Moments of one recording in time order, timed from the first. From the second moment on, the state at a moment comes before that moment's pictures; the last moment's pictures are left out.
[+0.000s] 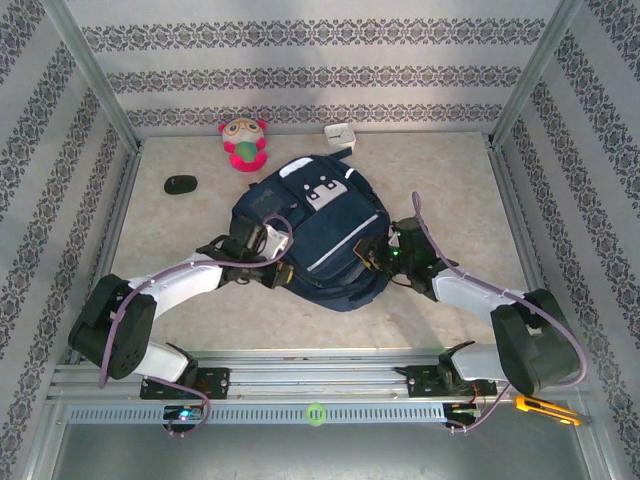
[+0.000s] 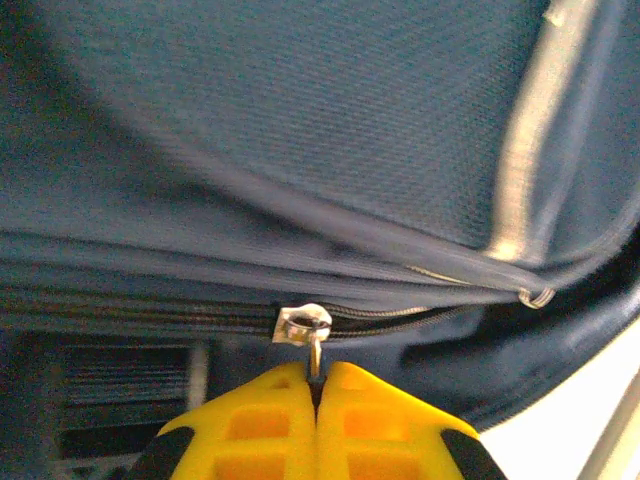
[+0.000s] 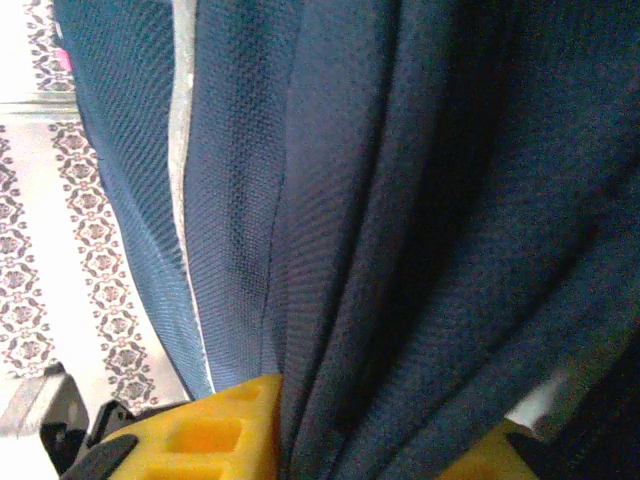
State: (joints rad) left arm -0.50 1.43 0.73 -0.27 0.44 -0.13; right arm 0.40 1.33 0.54 0.16 -0.43 1.20
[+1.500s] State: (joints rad) left arm -0.71 1.50 0.89 -0.29 0.06 0.77; right arm 0.39 0.98 0.61 -0.24 -0.43 0.72
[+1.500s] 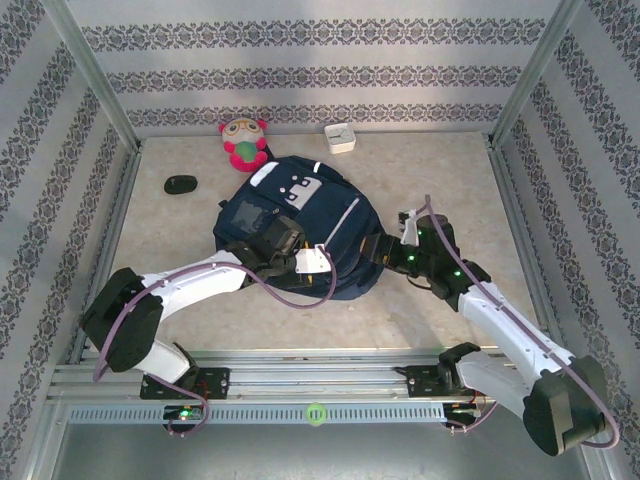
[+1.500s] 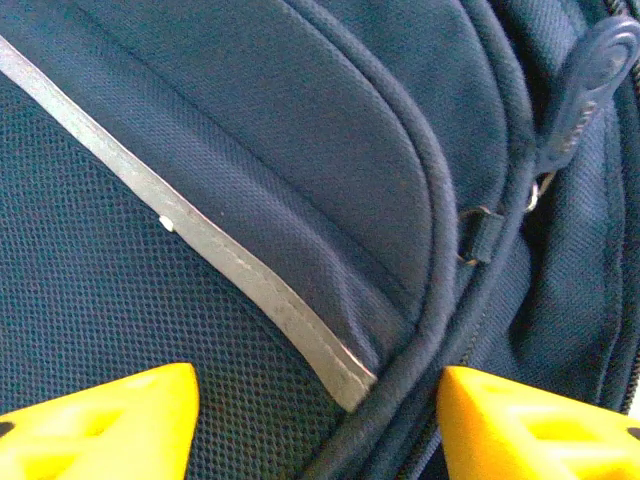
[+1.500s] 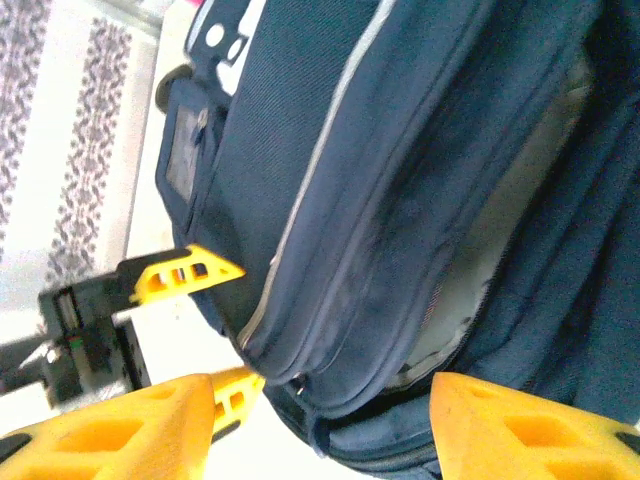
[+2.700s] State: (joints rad) left arm -0.70 1.49 0.72 0.02 0.08 0.84; right arm 0.59 1.32 0.73 -0.38 -0.56 0.64
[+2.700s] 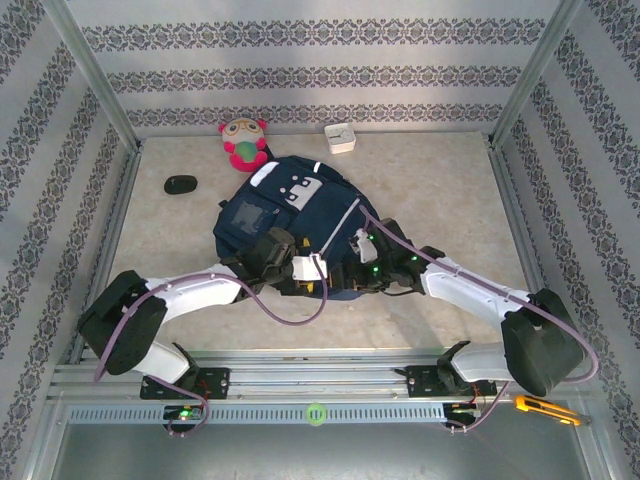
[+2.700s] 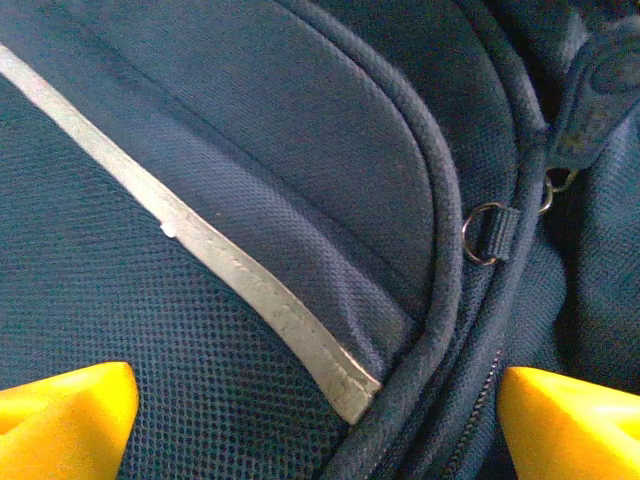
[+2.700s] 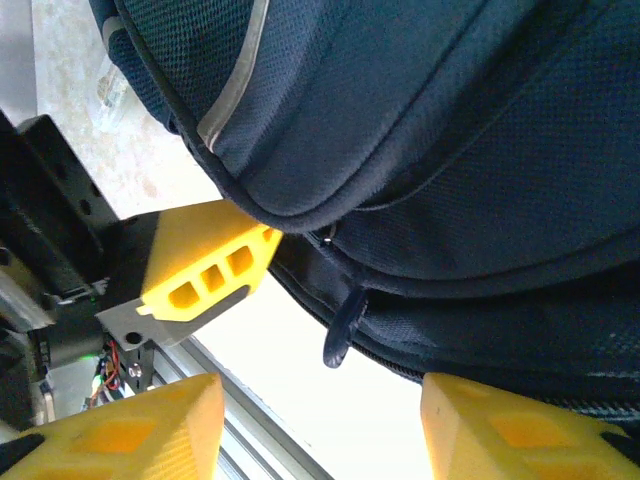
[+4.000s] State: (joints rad) left arm -0.67 1.41 0.59 0.21 0.10 0.69; right arm 0.67 1.53 0.99 -0.64 -0.43 0.63
